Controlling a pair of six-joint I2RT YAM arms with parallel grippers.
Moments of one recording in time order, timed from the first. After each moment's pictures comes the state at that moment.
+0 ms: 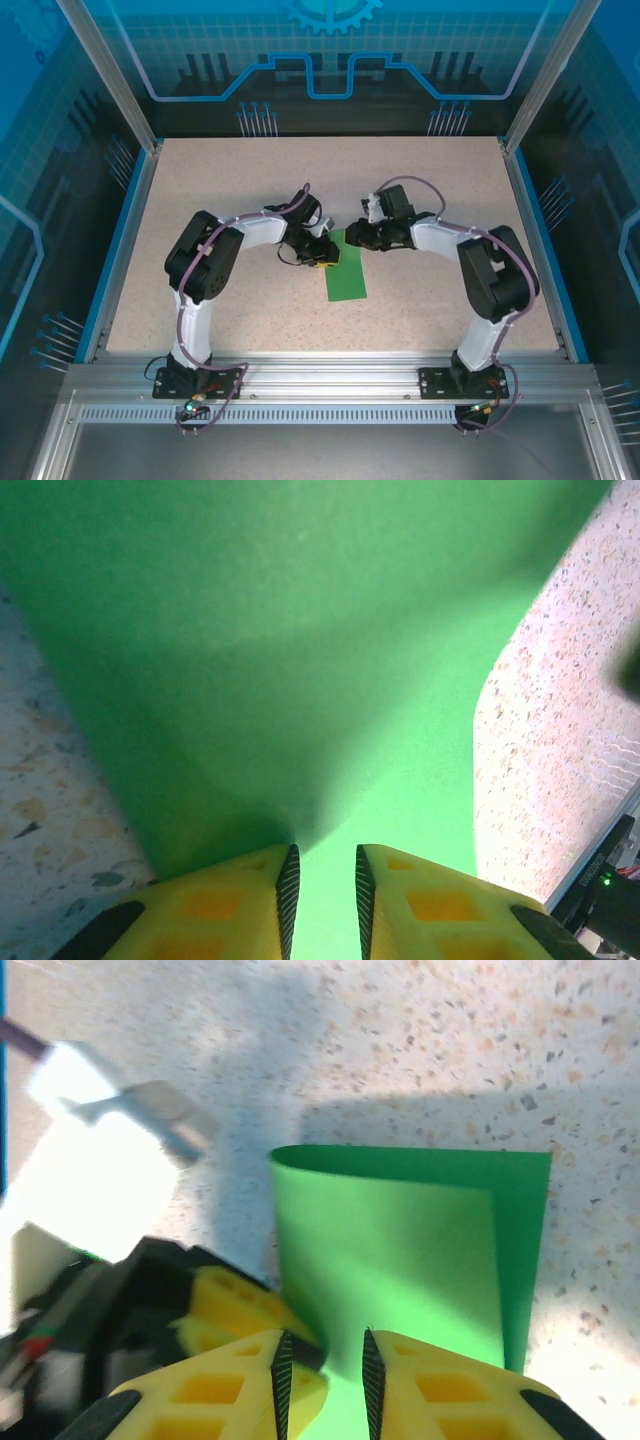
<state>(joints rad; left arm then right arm) -0.49 2.05 1.28 -0.44 0.62 -0.51 0.40 1.76 1.02 -0.18 -0.50 0.53</state>
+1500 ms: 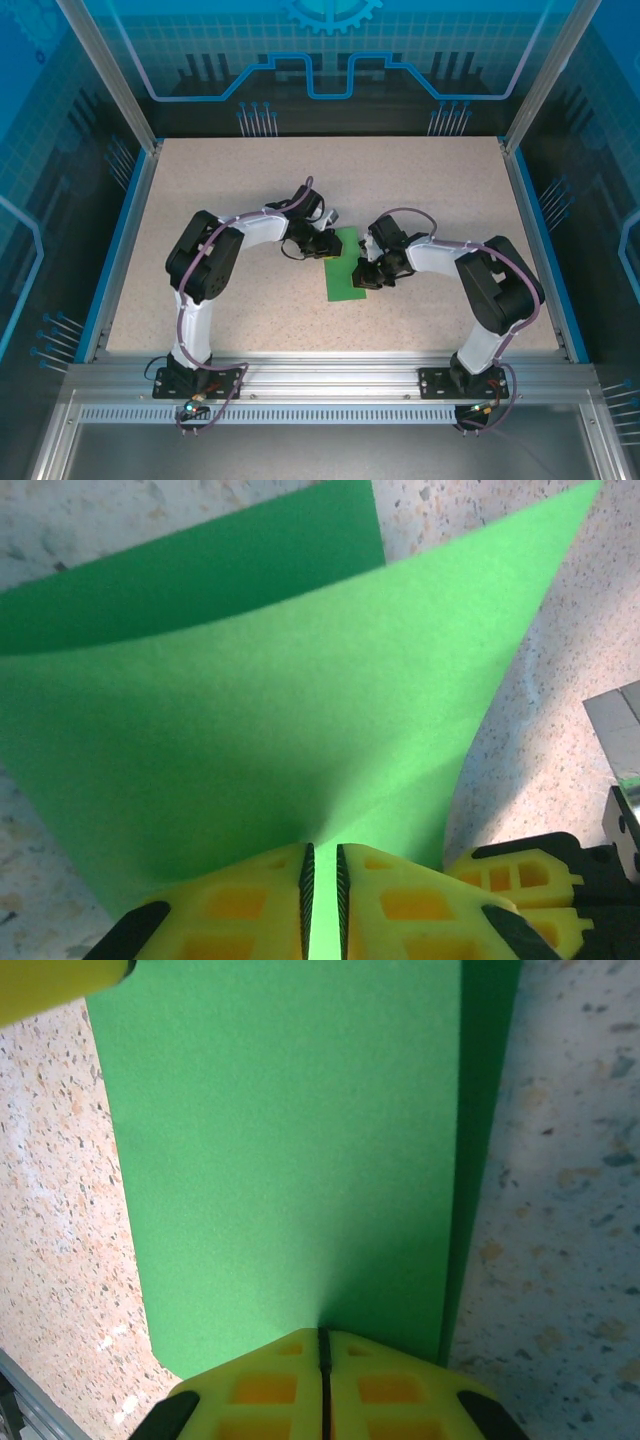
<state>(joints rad) -0.50 2.06 1.31 -0.38 0.59 -0.49 0.50 1.72 0.85 -0.38 -0.46 0.51</state>
